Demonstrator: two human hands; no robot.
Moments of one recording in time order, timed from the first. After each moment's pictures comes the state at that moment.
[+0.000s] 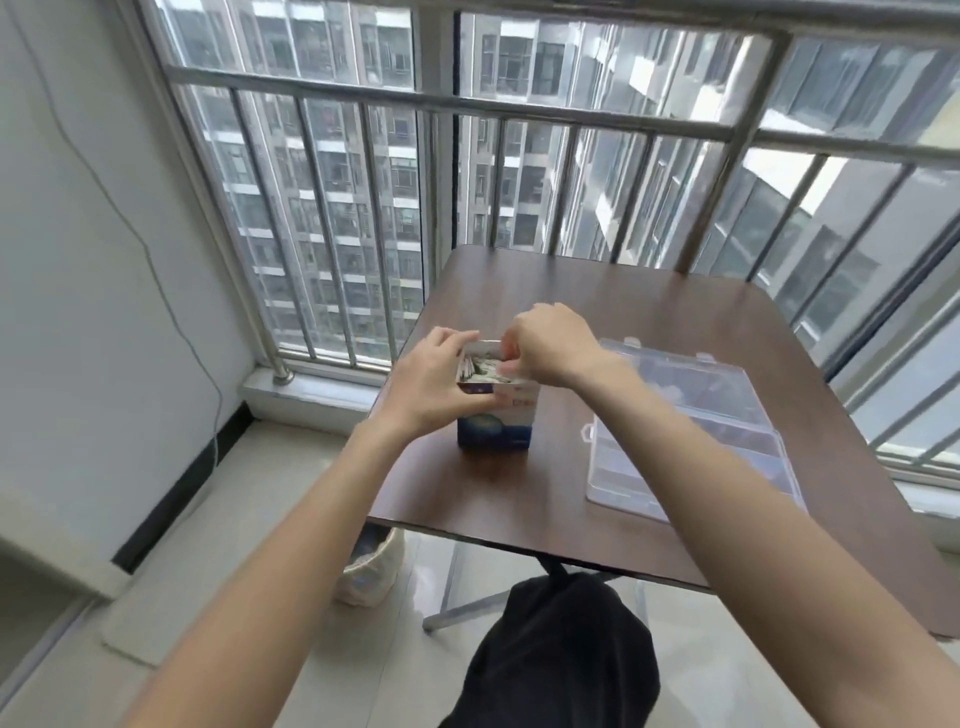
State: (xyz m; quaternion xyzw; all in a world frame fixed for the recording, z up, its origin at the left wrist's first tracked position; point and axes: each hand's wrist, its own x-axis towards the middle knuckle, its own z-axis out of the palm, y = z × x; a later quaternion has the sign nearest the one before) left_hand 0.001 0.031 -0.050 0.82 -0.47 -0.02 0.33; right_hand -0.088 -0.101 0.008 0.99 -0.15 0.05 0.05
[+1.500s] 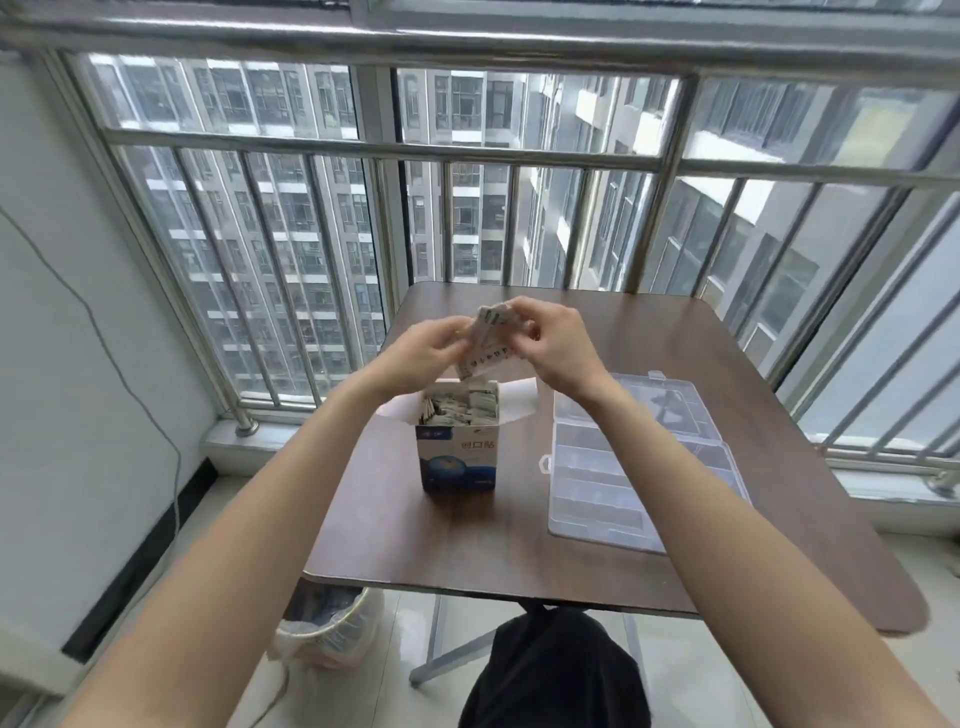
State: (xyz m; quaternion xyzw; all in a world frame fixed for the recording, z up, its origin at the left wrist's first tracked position) left_hand 0.005 -0.020 0.020 0.74 -0.52 -0.20 0.37; right_hand -0.120 -0.148 0.015 0.88 -0.17 0.32 -0.30
